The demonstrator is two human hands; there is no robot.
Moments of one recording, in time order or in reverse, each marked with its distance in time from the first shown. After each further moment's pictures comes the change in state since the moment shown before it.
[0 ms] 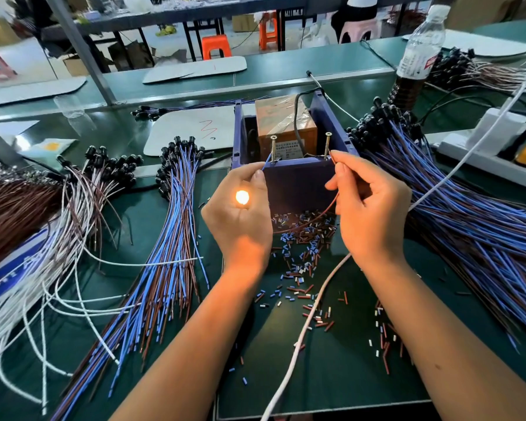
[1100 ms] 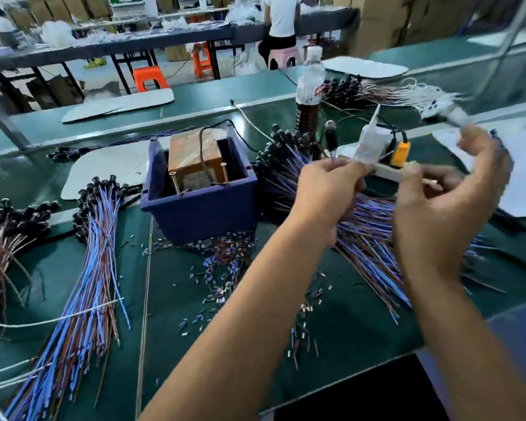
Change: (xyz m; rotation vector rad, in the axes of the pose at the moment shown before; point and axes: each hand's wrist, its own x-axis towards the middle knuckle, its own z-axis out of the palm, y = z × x) left_hand -0.062 0.134 0.147 -0.459 -0.977 -0.691; right_hand 0.027 -0.009 -0.159 -0.257 0.566 -0.004
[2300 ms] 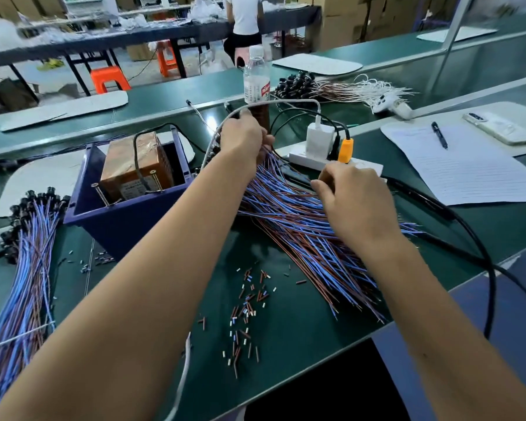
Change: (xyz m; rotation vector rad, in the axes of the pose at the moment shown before) left_hand 0.109 0.034 -0.009 0.182 0.393 -0.053; right_hand 0.034 0.028 -0.009 -0.646 -0.737 -0.067
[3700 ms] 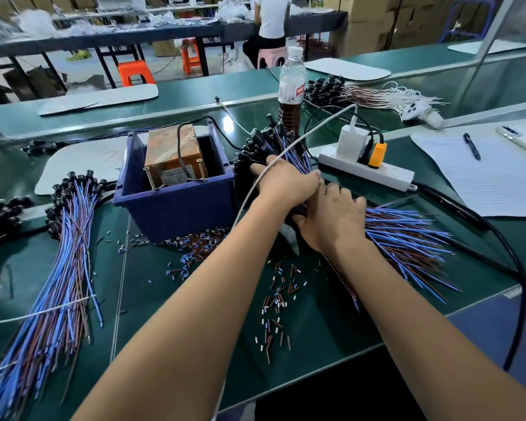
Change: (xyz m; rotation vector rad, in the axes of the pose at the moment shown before) left_hand -0.025 -0.057 -0.017 0.884 -0.038 0.171; right_hand 0.002 -0.041 0.073 -0.373 -0.317 0.042
